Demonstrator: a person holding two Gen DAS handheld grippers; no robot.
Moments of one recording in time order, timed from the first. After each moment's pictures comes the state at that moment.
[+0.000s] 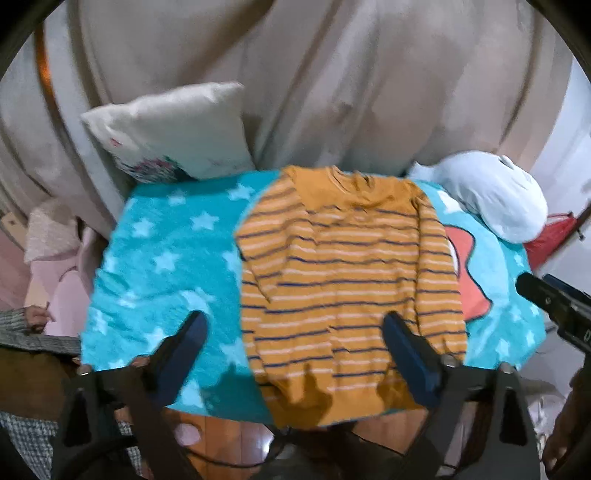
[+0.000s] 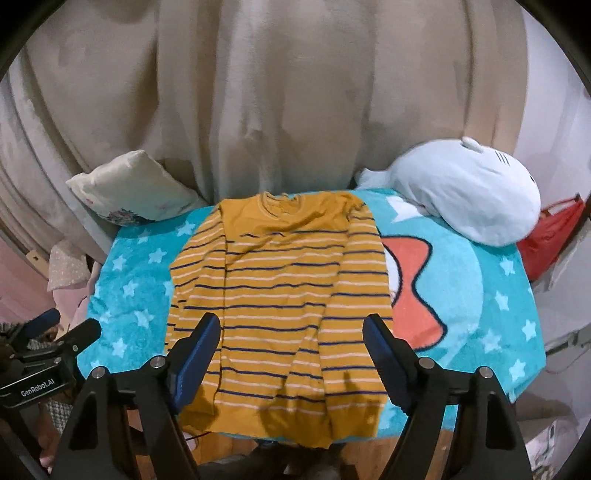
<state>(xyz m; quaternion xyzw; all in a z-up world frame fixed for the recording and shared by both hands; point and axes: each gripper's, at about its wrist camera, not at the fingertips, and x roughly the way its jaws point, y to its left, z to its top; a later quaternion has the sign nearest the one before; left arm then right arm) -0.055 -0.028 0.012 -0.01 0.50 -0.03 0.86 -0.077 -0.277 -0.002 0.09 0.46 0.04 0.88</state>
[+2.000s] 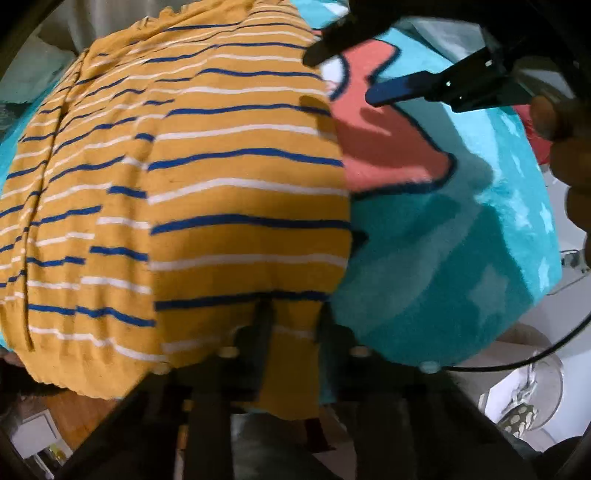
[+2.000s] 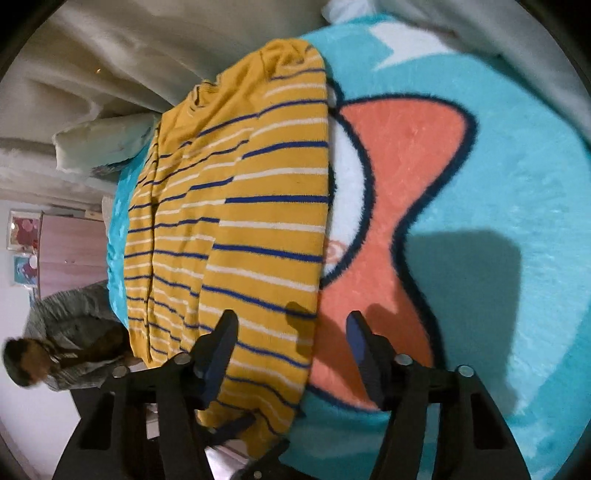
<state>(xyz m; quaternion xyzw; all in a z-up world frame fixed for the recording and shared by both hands) -0.066 -0.324 -0.222 0.02 0.65 -0.07 0.76 0.087 -0.457 -0.239 0.19 0.65 0.24 0.70</state>
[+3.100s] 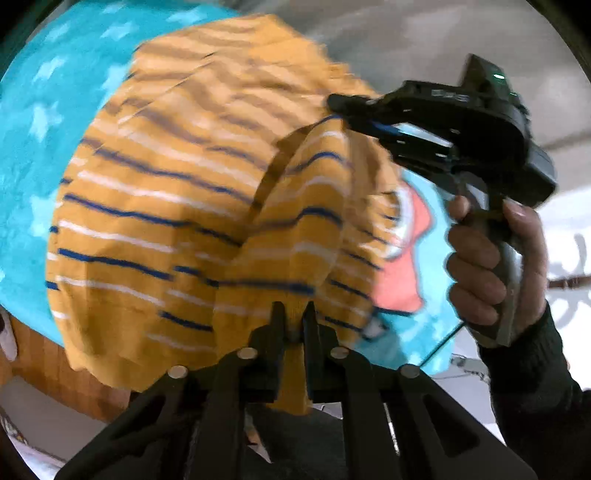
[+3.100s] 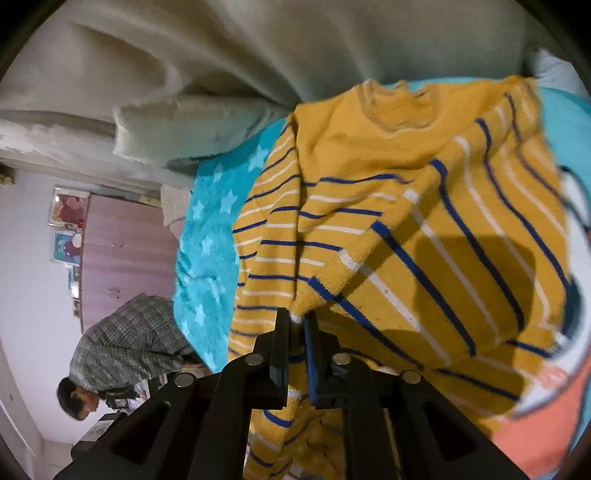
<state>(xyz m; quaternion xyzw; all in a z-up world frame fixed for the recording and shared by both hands) -0.048 -0.052 -0.158 -0.29 0.62 -0.07 0.73 0.157 -0.233 -0.186 0.19 0.61 0.34 0.69</state>
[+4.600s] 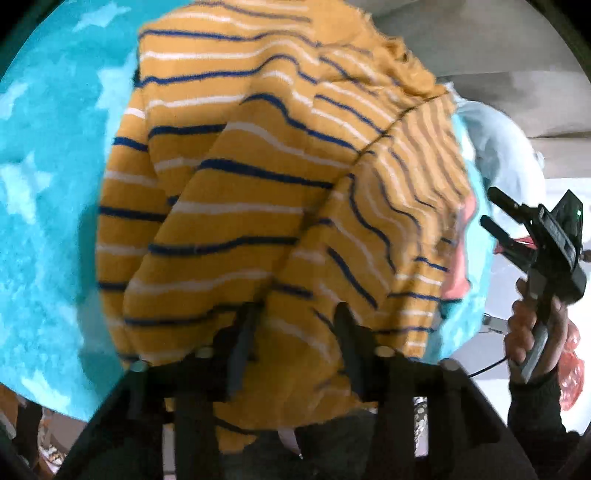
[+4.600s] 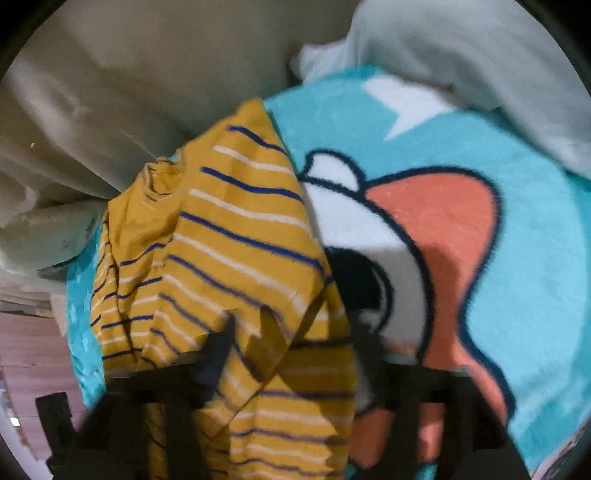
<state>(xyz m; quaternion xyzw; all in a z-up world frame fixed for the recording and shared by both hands) 0.023 0.024 -0.201 -0.23 0.69 -0.13 0.67 0.129 -0.343 -0.192 0.22 0.57 0.07 0.79</state>
